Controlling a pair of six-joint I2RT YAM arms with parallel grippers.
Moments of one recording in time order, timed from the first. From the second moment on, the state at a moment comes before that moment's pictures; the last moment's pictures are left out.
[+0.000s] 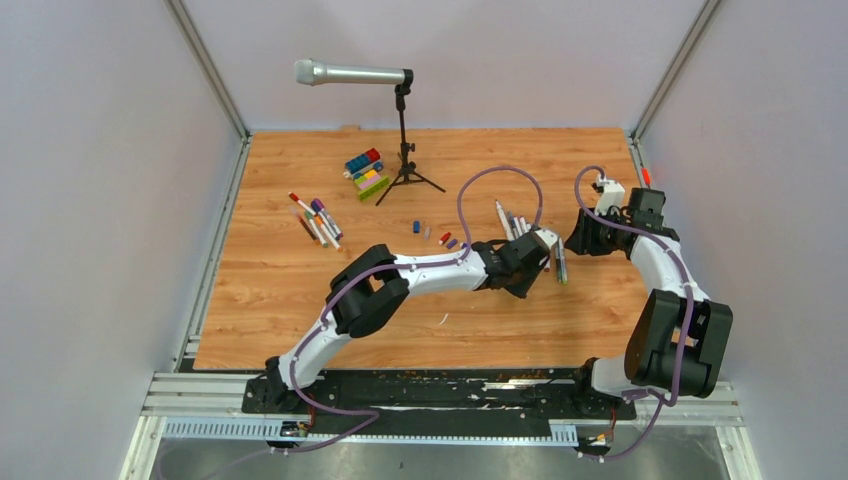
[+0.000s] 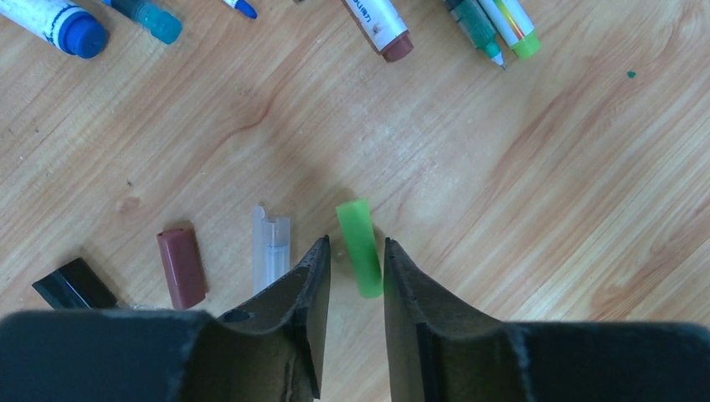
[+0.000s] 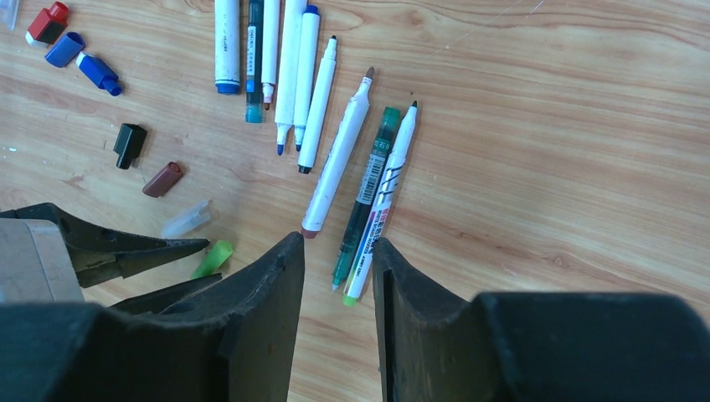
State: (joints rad) left arm -1.13 2.29 1.79 -0.35 -0.11 -0.36; right arm -0.27 1.40 0.89 -0.43 -0.54 -0.24
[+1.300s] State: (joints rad) left arm -0.61 1.03 0.63 -0.06 -0.45 -0.31; right arm -0.27 1.40 0.89 -0.43 -0.62 -0.28
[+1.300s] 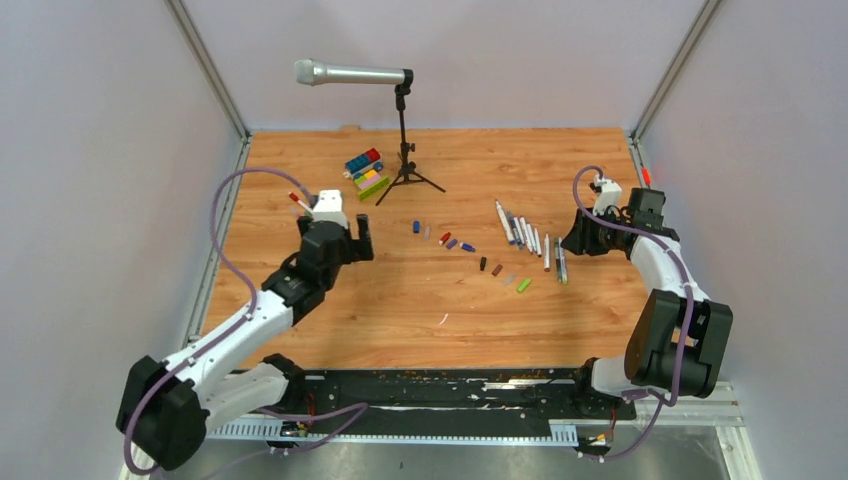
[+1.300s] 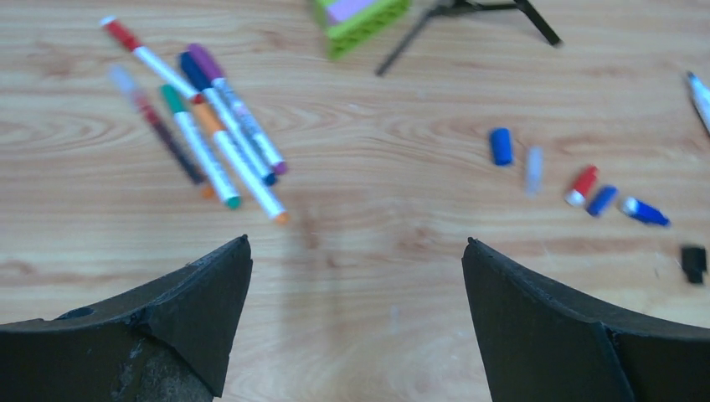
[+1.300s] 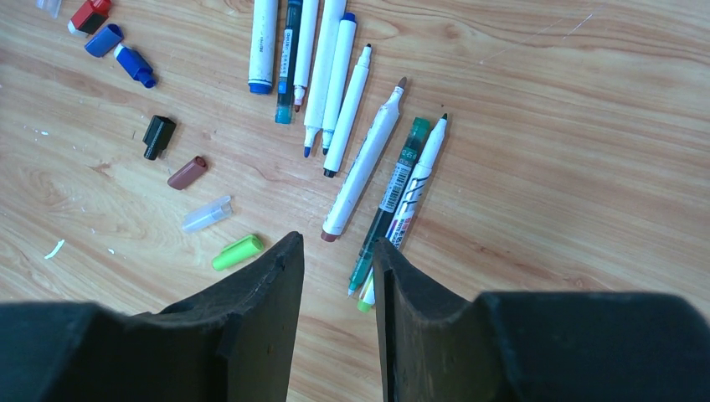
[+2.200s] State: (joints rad) left arm 0.03 1.71 1.10 -0.36 -0.18 -0.53; right arm -0.27 1.40 0.89 -0.43 -0.62 -0.28
